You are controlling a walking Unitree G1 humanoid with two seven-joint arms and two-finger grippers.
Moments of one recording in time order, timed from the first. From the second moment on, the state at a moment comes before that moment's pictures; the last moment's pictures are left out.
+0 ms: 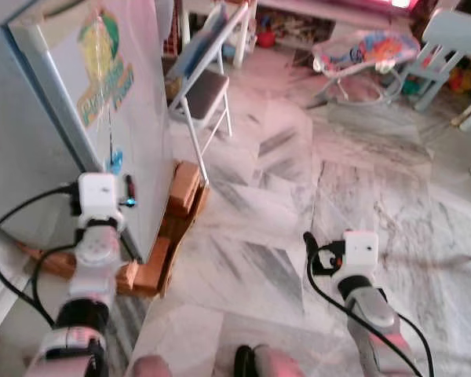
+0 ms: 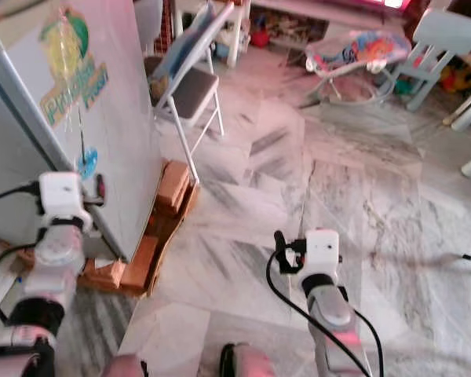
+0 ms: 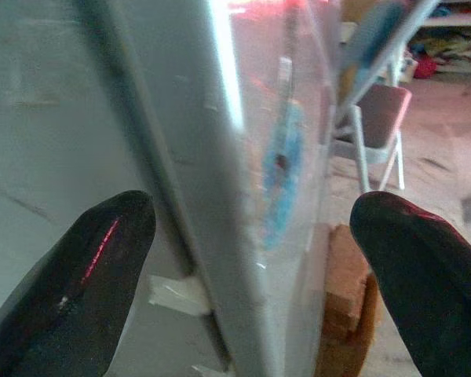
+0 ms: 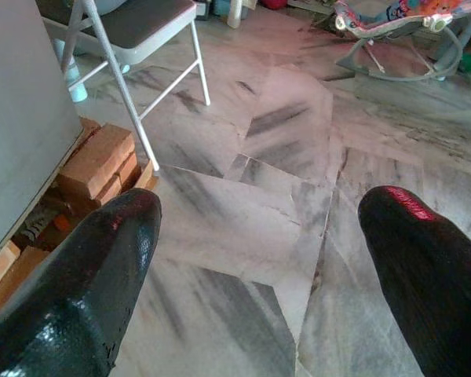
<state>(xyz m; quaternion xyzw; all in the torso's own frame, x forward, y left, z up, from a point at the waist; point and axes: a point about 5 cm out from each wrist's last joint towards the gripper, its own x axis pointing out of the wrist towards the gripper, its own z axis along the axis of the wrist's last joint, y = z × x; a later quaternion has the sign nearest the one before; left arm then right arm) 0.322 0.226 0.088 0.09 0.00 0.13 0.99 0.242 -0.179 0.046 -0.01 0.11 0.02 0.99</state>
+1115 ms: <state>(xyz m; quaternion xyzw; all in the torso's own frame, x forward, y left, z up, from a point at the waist) 0.359 0.110 0.107 -0.02 0.00 -0.12 0.99 0.195 -0.204 0.010 -0.06 0.25 0.03 0.97</state>
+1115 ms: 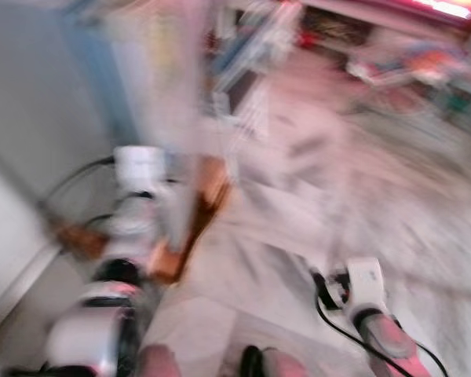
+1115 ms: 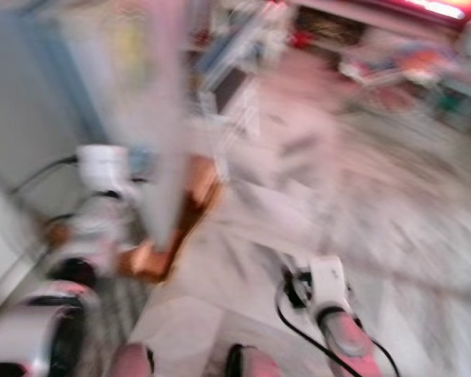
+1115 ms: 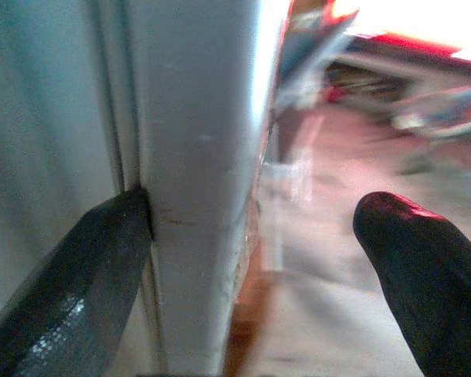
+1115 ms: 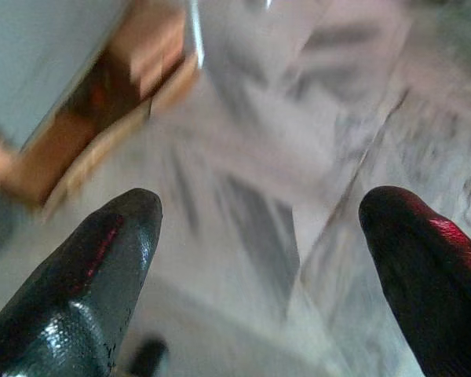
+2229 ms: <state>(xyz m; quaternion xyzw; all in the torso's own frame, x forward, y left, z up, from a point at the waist) 0.277 0.112 0.079 0.02 -0.01 -0.17 0.99 0.235 -0.175 0.030 -0.03 0.19 0.06 0.98</state>
